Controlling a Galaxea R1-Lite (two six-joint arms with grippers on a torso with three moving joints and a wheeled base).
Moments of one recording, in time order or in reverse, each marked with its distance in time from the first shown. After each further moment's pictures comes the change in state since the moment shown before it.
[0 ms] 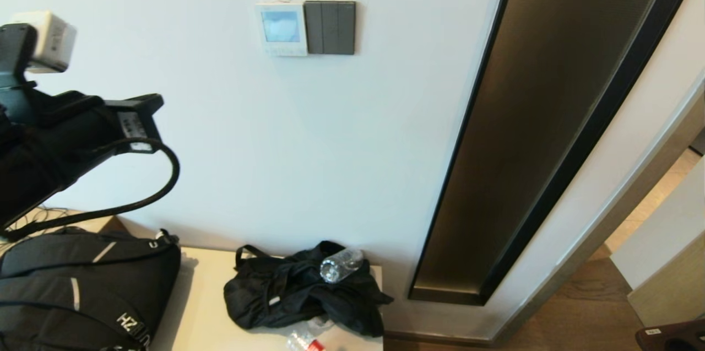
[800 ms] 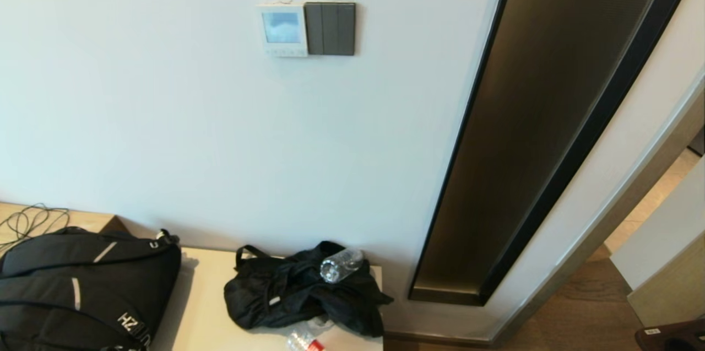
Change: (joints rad) left arm 0.093 -0.683 0.362 0.454 0.239 0.004; right arm 0.000 0.000 0.000 0.000 0.000 0.000
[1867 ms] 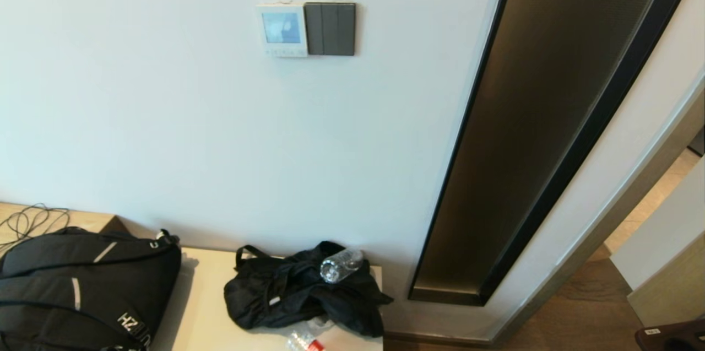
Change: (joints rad) left arm 0.232 -0.433 0.316 0.185 -0.102 0.000; right arm 0.000 0.000 0.000 0.000 0.000 0.000
